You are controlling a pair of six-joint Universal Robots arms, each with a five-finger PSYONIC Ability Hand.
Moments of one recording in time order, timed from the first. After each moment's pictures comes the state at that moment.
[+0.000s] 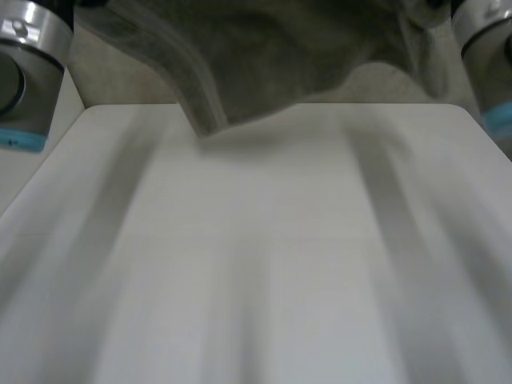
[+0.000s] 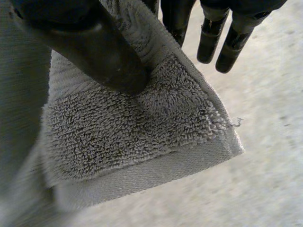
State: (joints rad) left arm 4.48 -2.02 -1.02 3.66 -1.34 3.41; right arm 1.86 -0.97 0.65 -0.12 1.44 2.57; left_hand 1.31 1.36 0.23 0.23 1.18; right_hand 1.32 1.28 0.22 0.25 1.19
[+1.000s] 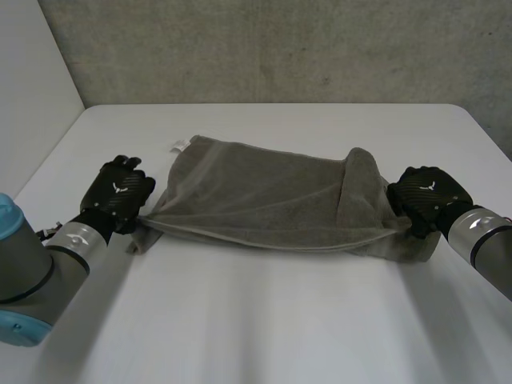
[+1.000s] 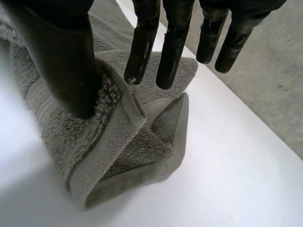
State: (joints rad) left arm 4.56 -1.97 -1.89 3.72 -1.23 3.70; right arm 1.70 -1.25 1.70 -0.07 1.26 2.57; left_hand 0.76 0.78 0.23 0.23 0.57; right_hand 0.81 0.82 0.22 0.25 0.62
